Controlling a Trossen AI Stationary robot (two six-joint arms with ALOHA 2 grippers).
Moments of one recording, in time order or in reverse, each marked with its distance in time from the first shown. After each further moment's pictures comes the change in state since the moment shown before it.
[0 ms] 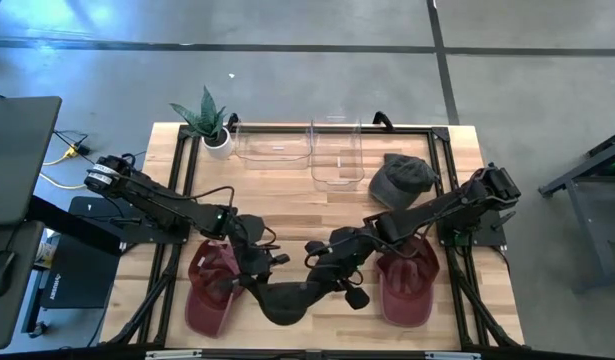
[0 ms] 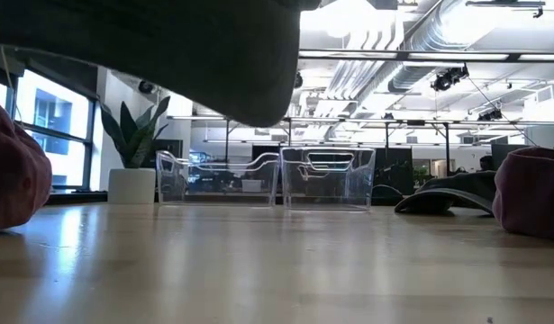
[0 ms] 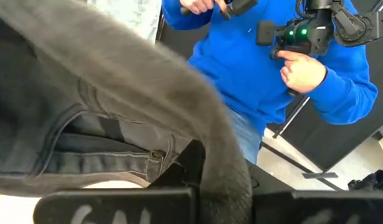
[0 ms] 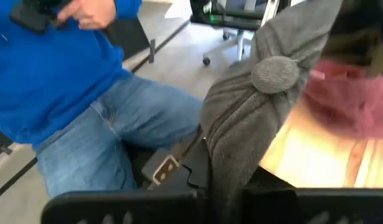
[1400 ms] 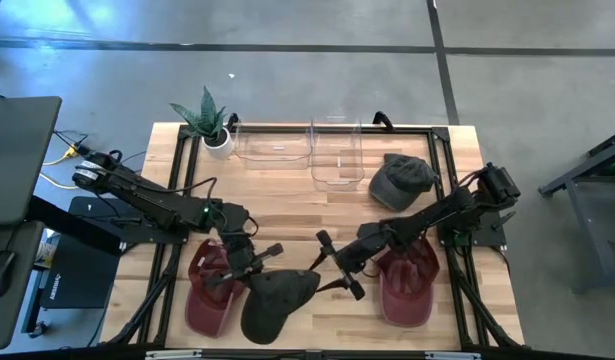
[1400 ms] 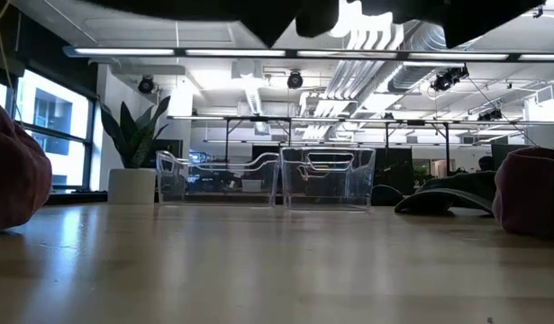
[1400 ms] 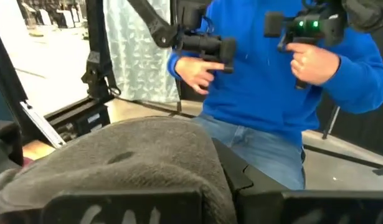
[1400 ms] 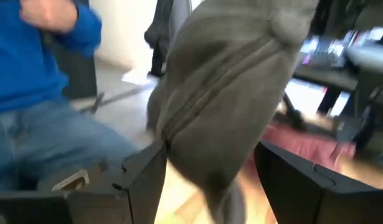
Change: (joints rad) left arm 0.000 -0.132 -0.001 0.062 -0.078 0.192; right arm -0.021 0.003 -0.505 0.906 0.154 -0.231
